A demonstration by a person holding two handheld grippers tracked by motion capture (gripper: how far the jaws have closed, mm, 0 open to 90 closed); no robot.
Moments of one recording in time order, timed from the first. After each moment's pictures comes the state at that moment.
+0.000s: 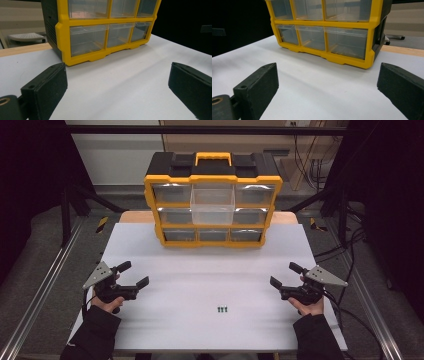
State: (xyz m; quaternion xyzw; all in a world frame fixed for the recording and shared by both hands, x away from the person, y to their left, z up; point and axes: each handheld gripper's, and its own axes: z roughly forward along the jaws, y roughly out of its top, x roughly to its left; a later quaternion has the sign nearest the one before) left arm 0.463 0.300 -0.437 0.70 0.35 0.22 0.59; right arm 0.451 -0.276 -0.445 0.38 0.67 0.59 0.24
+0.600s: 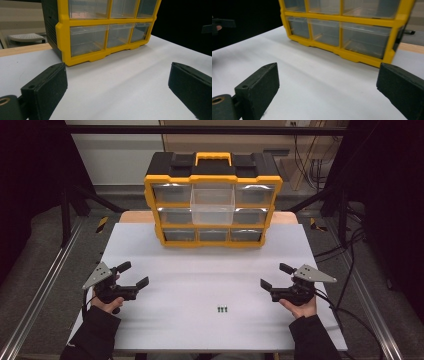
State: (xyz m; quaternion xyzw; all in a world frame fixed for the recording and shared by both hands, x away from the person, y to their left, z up) left arm 0.462 0.301 -0.439 0.70 0.35 0.22 0.59; right arm 0.447 -0.244 -0.430 0.37 0.71 0.56 0.22
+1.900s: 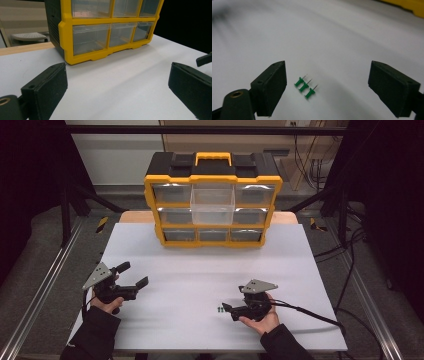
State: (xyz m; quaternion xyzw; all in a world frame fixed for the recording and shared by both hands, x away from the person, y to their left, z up) left arm 0.461 0.302 -0.440 0.70 0.35 0.22 0.58; right arm 0.433 -0.138 -0.468 0.35 0.81 0.44 0.13
